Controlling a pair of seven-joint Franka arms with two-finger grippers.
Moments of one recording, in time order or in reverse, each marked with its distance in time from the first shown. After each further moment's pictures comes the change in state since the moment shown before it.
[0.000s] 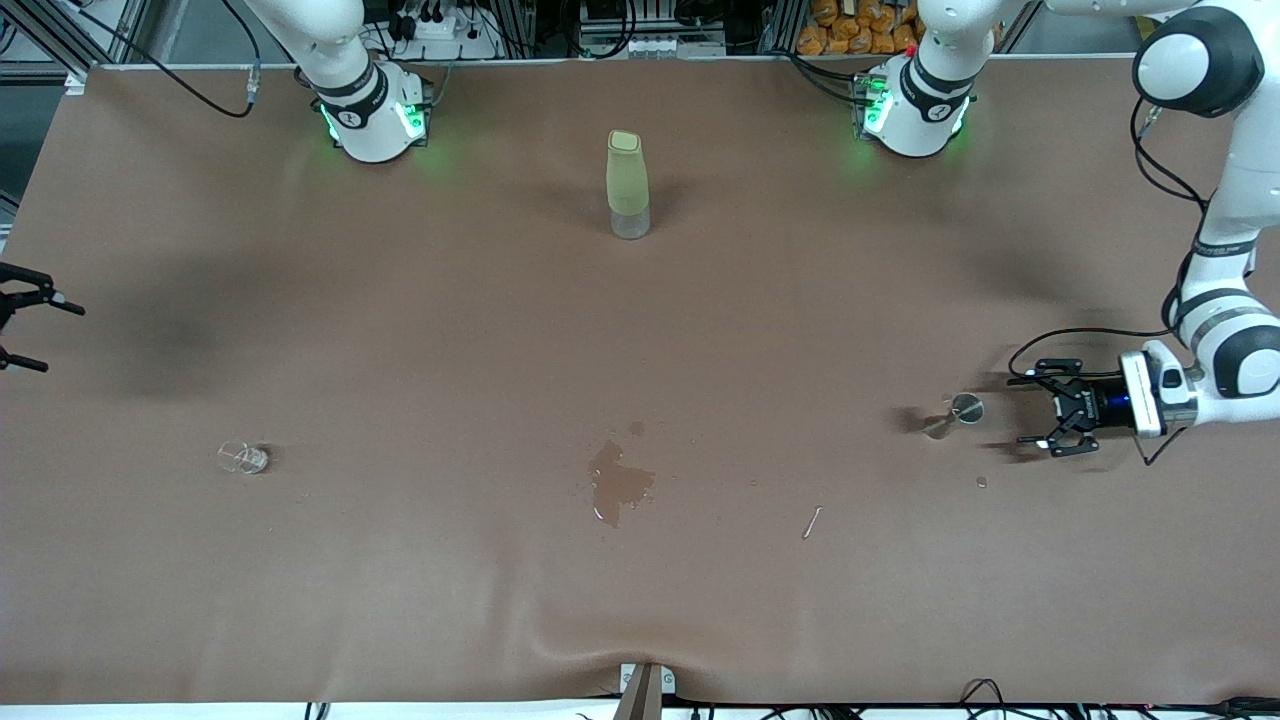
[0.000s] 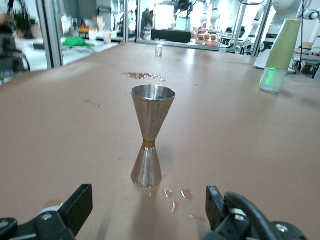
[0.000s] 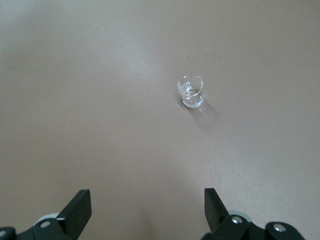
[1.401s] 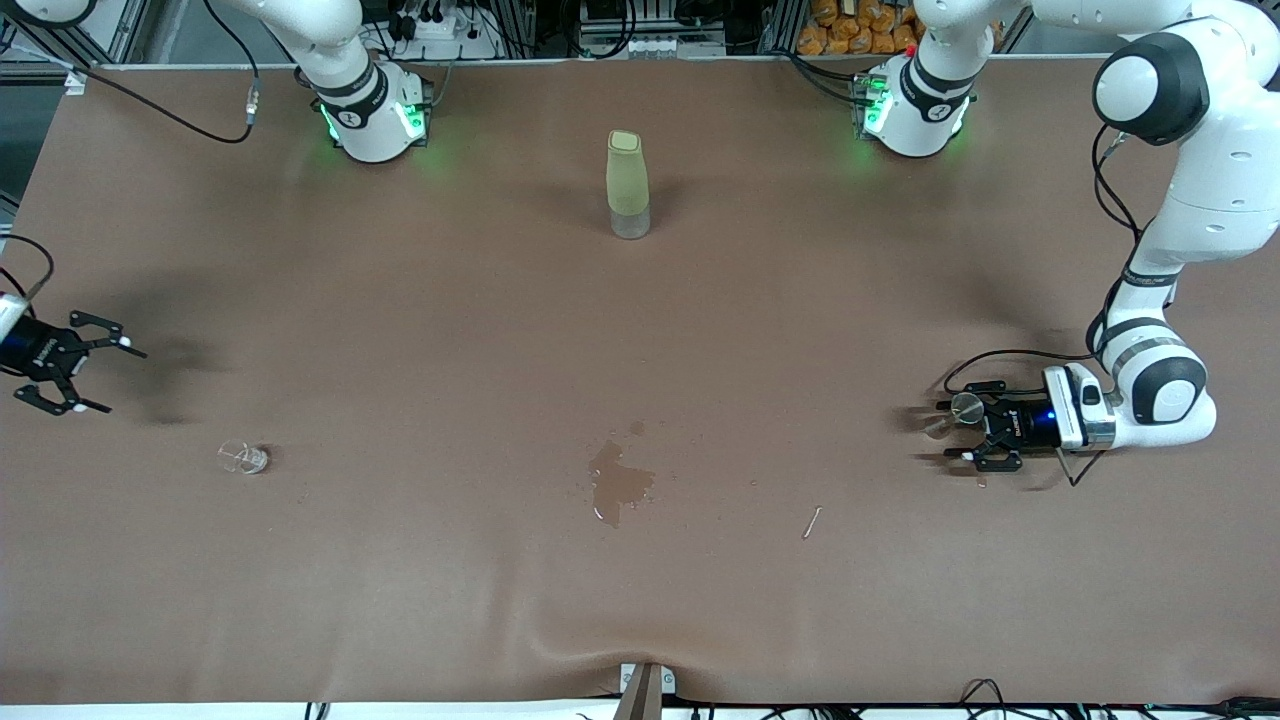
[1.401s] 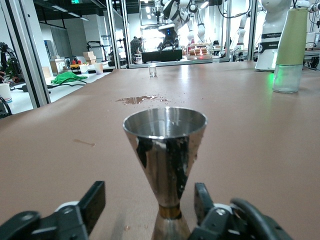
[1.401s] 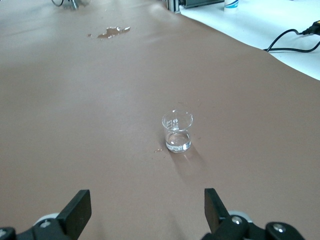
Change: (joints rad) left arm -0.137 0.040 -0.009 -0.018 -0.141 0.041 0.144; right arm -0.050 0.244 0.006 0.001 0.387 0.029 -0.465
